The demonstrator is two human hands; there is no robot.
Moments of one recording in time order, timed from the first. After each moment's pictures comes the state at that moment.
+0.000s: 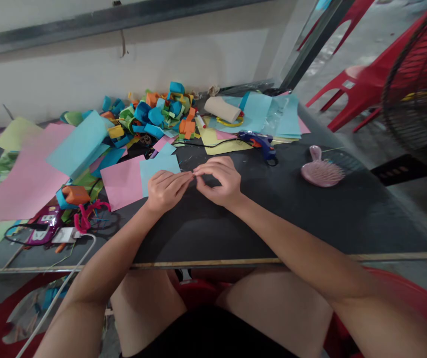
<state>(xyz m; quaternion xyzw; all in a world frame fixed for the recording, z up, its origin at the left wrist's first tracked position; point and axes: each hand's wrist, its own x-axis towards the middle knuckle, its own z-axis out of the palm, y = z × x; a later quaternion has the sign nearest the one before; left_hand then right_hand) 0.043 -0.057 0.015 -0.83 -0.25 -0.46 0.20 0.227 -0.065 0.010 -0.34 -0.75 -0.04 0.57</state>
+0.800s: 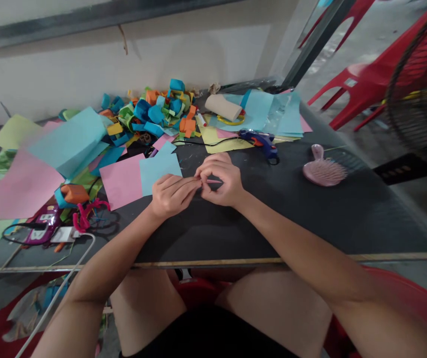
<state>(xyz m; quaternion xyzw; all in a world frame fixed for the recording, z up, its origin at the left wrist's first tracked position) 0.052 -0.070 0.019 -0.84 -0.20 -0.47 0.18 0.232 -0.066 0.022 -0.30 -0.78 0.05 0.54</state>
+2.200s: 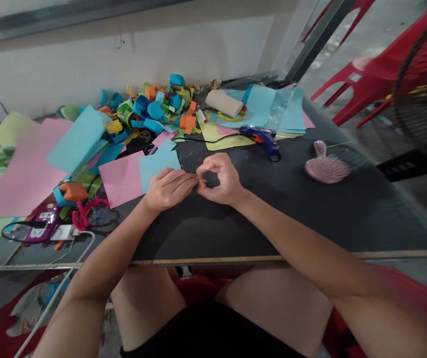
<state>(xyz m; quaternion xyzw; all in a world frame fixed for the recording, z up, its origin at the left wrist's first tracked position) 0.034 -0.055 0.018 -0.88 -0.15 -0.37 0.24 0.233 -0.063 0.009 -0.28 -0.79 0.01 0.55</state>
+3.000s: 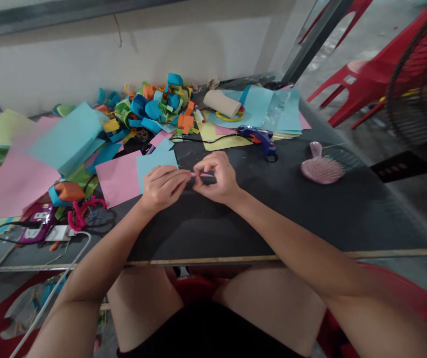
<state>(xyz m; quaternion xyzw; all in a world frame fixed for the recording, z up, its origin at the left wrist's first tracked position) 0.040 -0.060 0.023 -0.84 -0.22 -0.46 0.18 0.230 -0.058 0.009 -0.31 -0.77 -0.02 0.56</state>
